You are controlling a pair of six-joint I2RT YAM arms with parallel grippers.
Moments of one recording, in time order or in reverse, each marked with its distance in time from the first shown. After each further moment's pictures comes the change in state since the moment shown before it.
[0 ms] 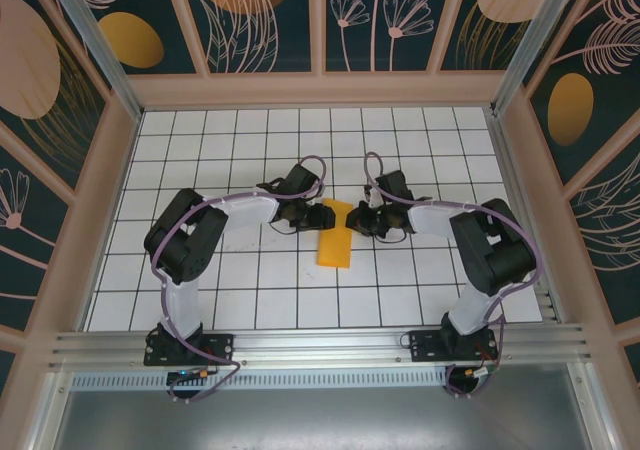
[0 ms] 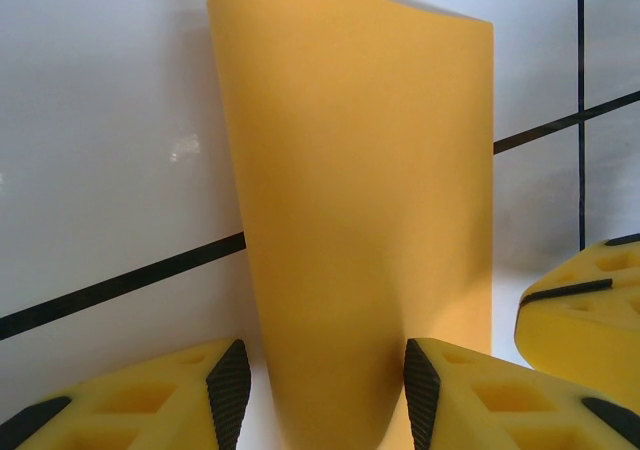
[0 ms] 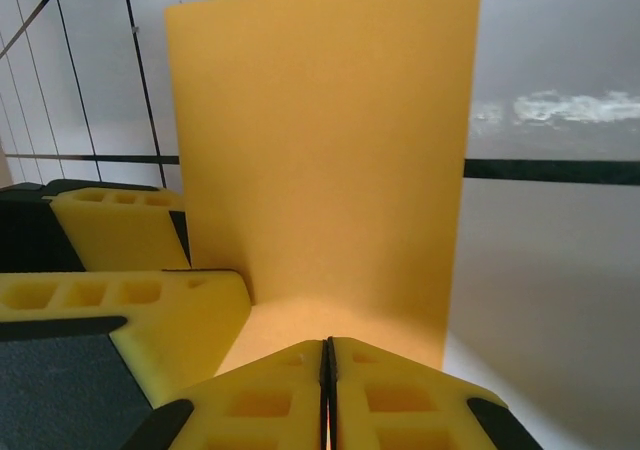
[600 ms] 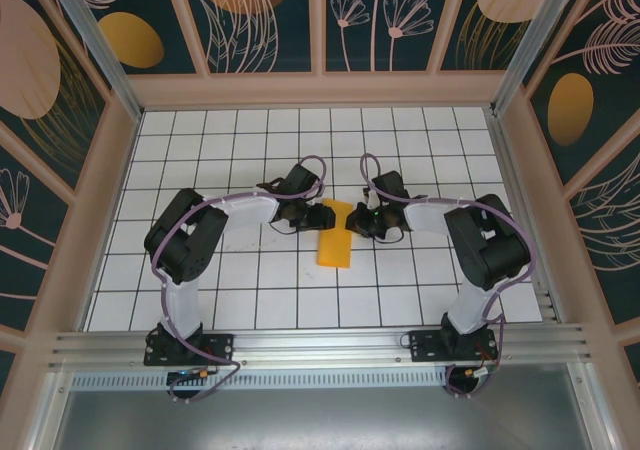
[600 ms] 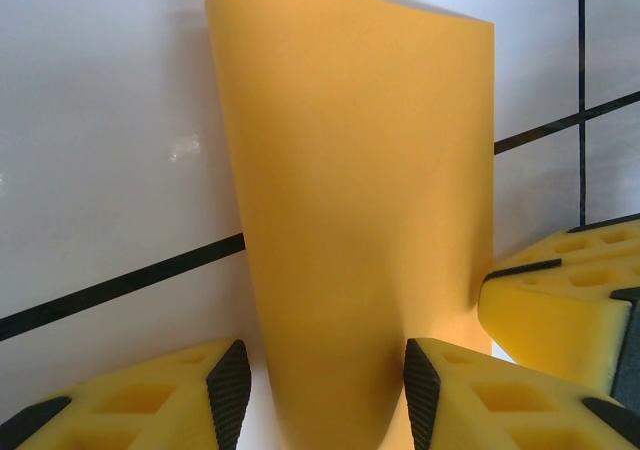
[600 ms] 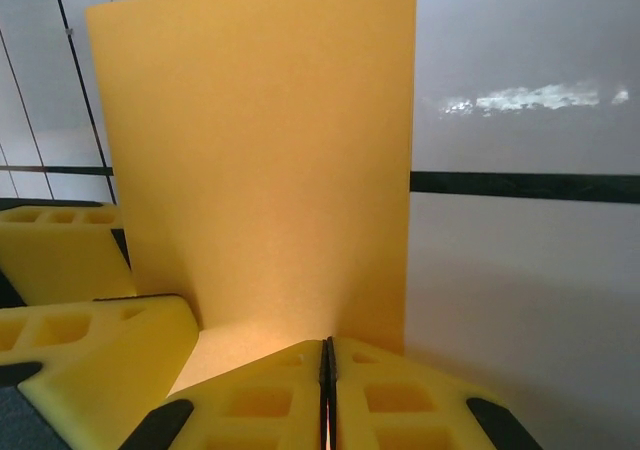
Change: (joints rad) left arm -0.001 0.002 0.001 0.000 0.000 0.000; right arm 0.010 0.043 0.026 -0.039 0.048 -0.007
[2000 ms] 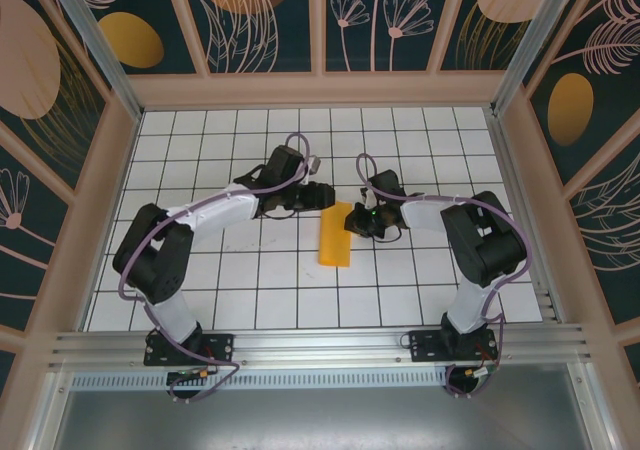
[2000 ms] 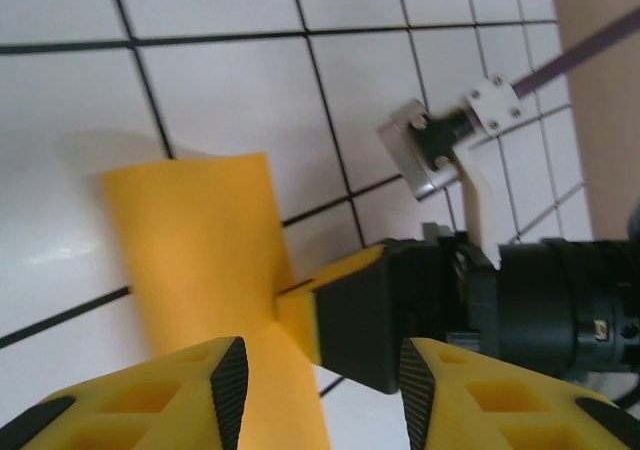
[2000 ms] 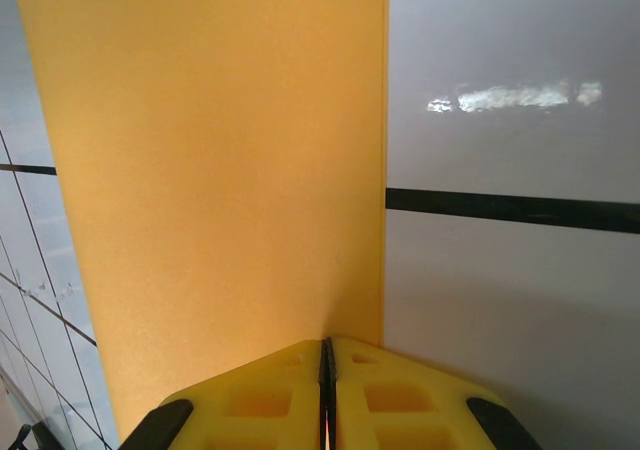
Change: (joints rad) left arm 0.042 -0.198 -0.025 0.090 0.116 -0.036; right arm 0.011 0.028 0.032 -0.039 0.024 -0.031
